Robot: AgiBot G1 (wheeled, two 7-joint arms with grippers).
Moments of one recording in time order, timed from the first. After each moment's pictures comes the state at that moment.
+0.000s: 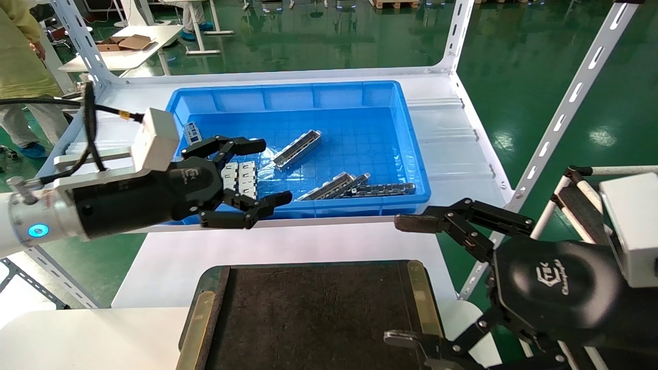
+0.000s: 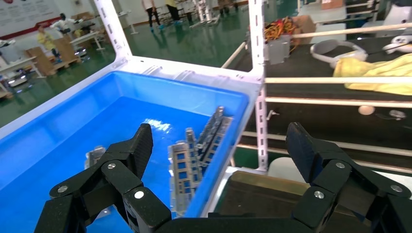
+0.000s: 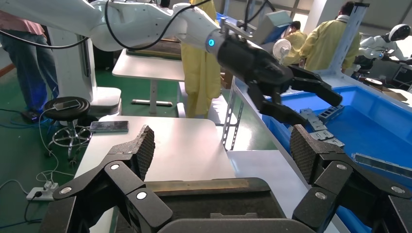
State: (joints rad) left arm -1.39 0.90 0.40 -0.75 1.05 1.33 0.02; right arm 1.09 -0.59 -0.33 1.28 -0.69 -1.48 0.16
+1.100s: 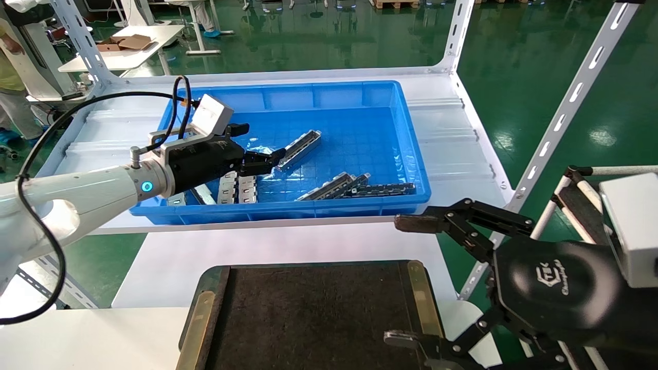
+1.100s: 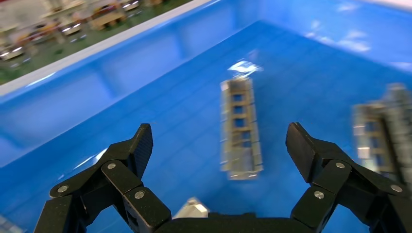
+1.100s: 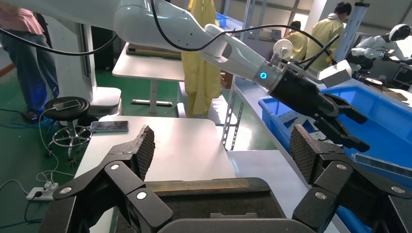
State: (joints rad) left arm -1.65 1.24 0.44 -0.05 1.17 0.88 0.32; right arm 1.09 -0.59 -0.33 1.28 -0.69 -1.47 0.16
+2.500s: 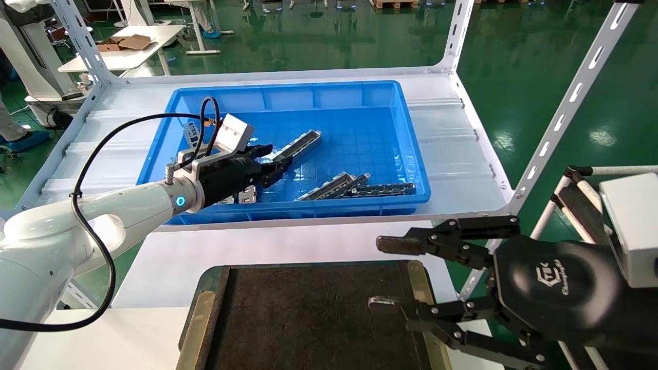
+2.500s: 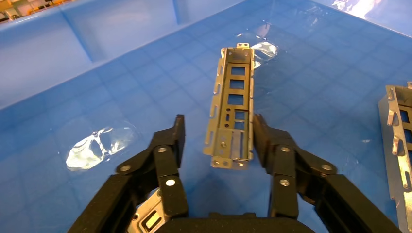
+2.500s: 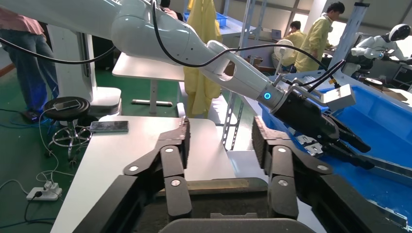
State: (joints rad) left arm -1.61 1.33 0.43 0.00 1.16 0.73 0.32; right arm 1.09 -0.59 -0.33 1.28 -0.69 -1.47 0.16
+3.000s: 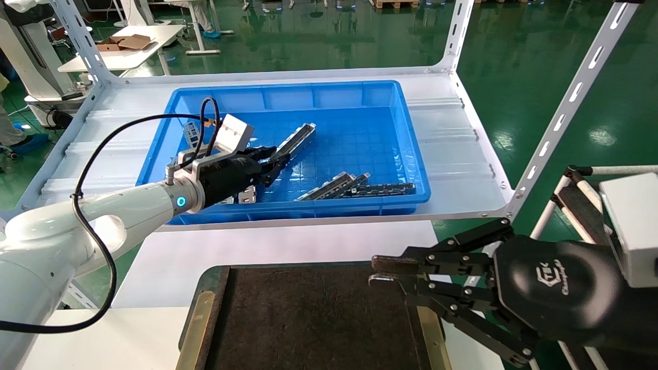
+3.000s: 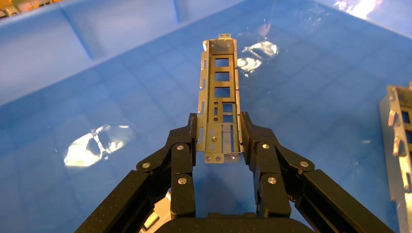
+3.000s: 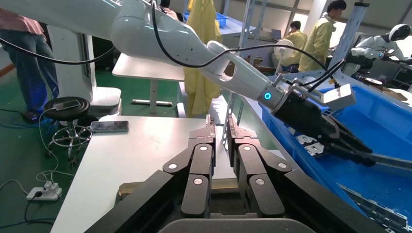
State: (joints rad) left arm -1.62 1.32 0.43 -0.02 1.15 0.75 0.32; right arm 1.09 -0.59 -0.34 1.28 -0.69 -1.47 0.16
